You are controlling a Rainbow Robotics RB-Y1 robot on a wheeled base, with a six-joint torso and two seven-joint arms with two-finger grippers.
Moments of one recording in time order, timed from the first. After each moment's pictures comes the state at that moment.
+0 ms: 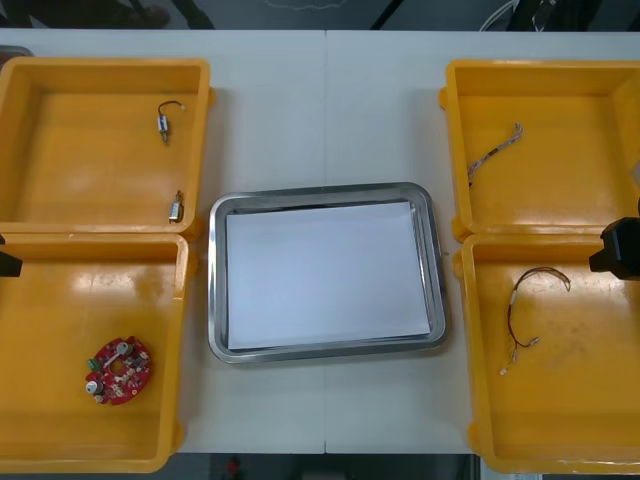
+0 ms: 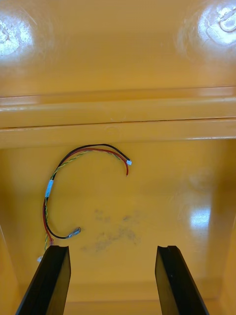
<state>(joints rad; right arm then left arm) -0.24 -0.73 -0.23 -2.09 -0.77 1.92 1.26 -0.08 0.88 0.40 -2.23 0.98 1.86 -1.23</state>
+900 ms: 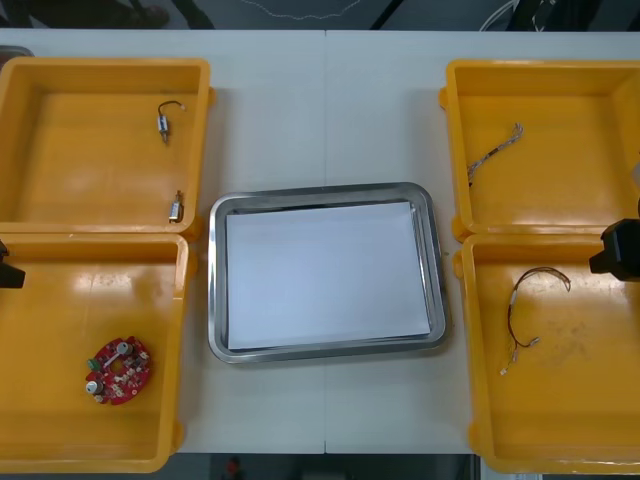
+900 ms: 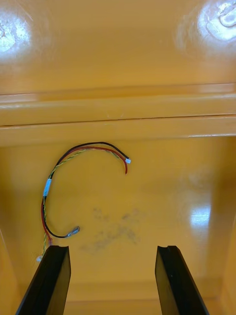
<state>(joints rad) -0.24 -0.73 -0.23 -2.09 -0.77 1.92 1.26 -0.05 0.88 0.38 -2.23 0.98 1.86 -1.23</state>
